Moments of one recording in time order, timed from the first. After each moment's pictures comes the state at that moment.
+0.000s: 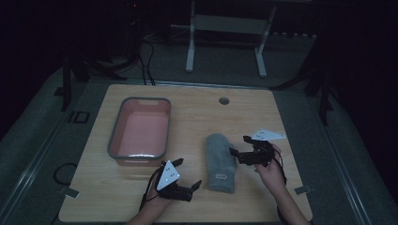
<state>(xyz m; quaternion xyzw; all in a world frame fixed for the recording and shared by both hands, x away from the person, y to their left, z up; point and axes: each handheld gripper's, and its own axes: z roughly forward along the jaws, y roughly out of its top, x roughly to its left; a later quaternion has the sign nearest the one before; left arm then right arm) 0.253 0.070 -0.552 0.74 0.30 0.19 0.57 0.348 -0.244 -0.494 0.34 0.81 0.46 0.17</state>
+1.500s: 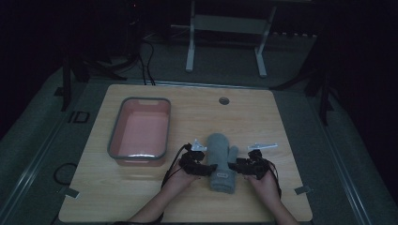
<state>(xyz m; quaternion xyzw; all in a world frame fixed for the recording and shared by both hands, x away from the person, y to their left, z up) 0.331 0.009 -0.551 0.82 0.39 0.04 0.41 0.341 -0.246 -0.551 0.45 0.80 0.39 0.02</state>
